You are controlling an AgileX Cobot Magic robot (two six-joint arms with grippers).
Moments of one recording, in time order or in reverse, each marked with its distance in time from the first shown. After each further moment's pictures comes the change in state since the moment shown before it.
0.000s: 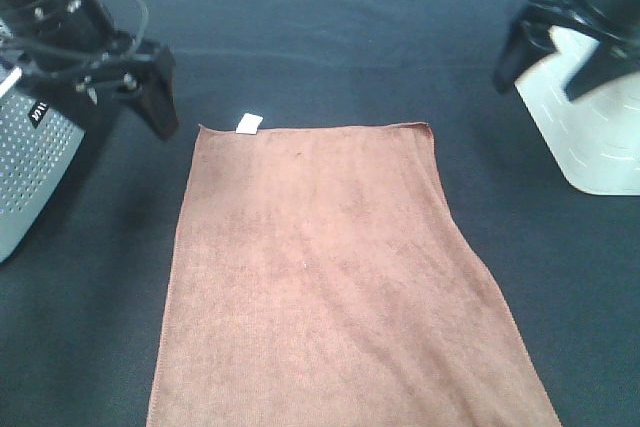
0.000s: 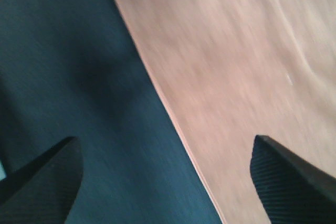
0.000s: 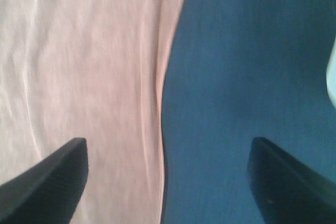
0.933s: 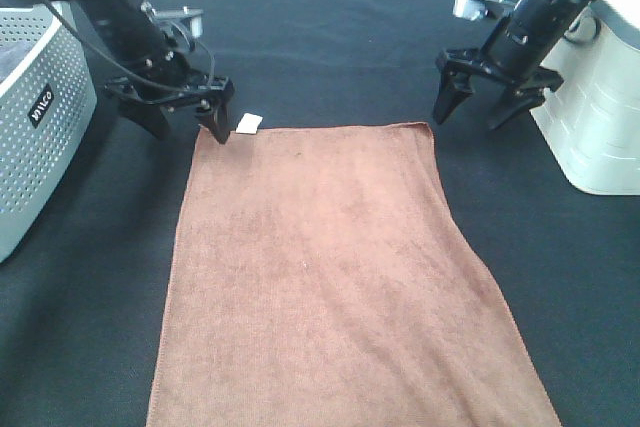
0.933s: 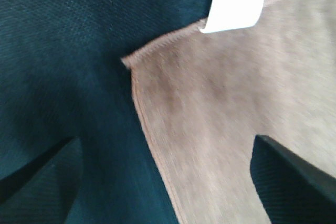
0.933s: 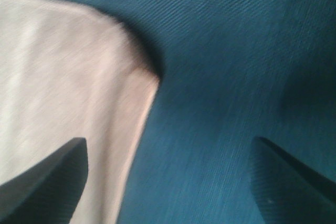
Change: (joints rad) left arm 0.040 0.585 -0.553 -0.022 -0.033 0.008; right arm 0.000 0.568 -0.507 0.014 0.036 -0.022
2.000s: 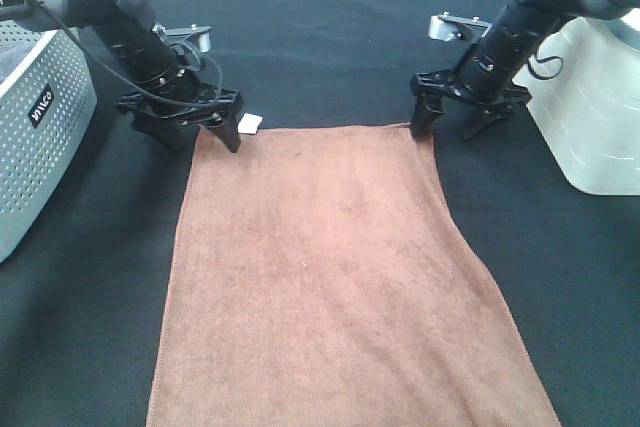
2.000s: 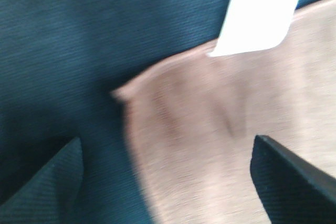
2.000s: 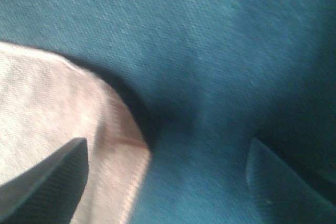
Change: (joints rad) left arm -0.003 0.058 -0.013 -0.088 -0.068 0.035; right arm 0.066 0.092 -0.020 0.000 -0.146 0.001
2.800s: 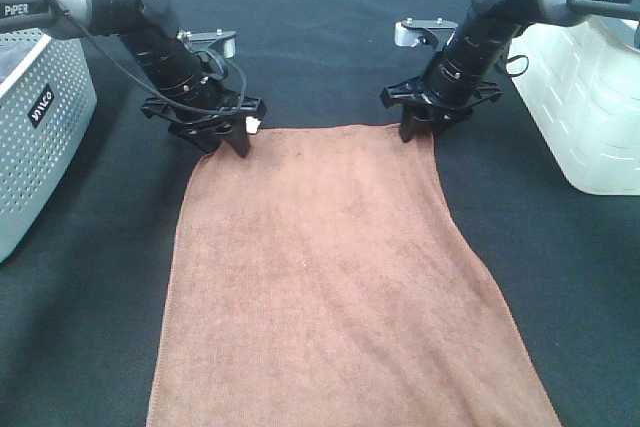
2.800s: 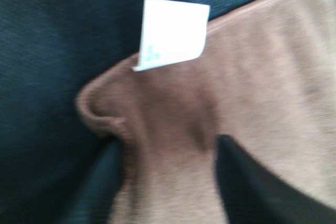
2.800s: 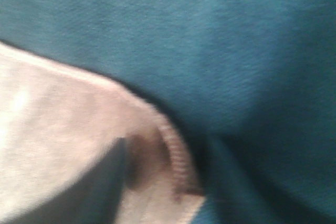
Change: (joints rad) left arm -0.046 0.009 0.000 0.032 -0.023 0.009; right arm 0.073 0.008 0.000 -0.088 -0.069 0.009
